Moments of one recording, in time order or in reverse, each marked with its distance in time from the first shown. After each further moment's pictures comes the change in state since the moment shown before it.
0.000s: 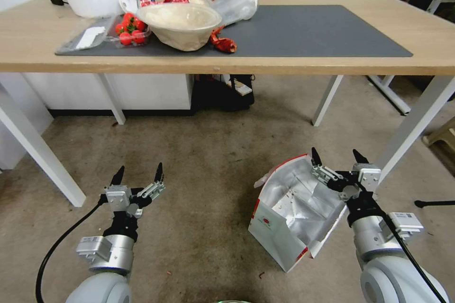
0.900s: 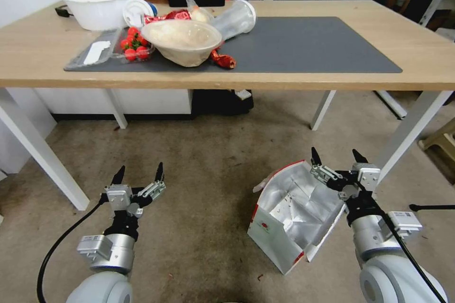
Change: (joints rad) left arm -0.006 -0.002 0.001 0.002 0.001 0.007 0.001; right arm 0.008 0.003 0.000 -0.007 0.002 -0.002 -0.001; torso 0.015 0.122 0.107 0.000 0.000
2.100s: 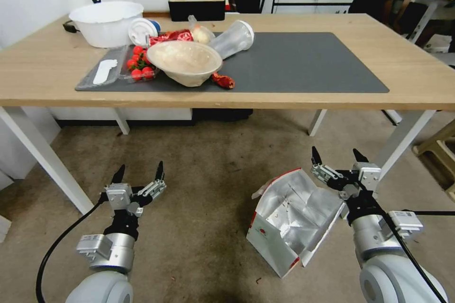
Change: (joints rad) left arm -0.001 -0.004 0.003 -0.017 0.000 0.007 -0.003; right arm 0.001 0.004 0.002 0.009 0.002 -0.003 -0.001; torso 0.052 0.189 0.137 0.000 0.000
